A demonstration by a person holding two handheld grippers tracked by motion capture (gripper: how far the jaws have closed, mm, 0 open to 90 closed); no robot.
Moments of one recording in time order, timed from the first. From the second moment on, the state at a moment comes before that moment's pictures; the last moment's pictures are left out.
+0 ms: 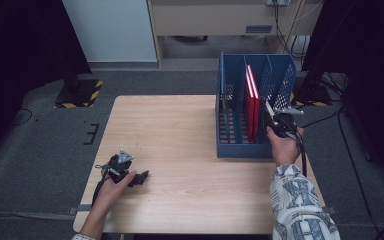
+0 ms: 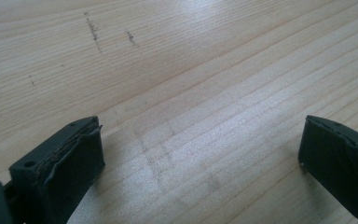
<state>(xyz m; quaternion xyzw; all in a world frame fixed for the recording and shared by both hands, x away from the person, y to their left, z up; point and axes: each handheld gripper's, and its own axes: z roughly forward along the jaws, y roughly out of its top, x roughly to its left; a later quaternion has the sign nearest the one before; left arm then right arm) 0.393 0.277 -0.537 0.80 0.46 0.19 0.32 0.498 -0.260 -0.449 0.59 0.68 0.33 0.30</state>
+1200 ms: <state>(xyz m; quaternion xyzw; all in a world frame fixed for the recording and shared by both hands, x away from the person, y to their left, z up) 0.393 0.277 -0.537 0.80 0.46 0.19 0.32 0.495 -0.262 -0.452 0.59 0.65 0.37 0.29</state>
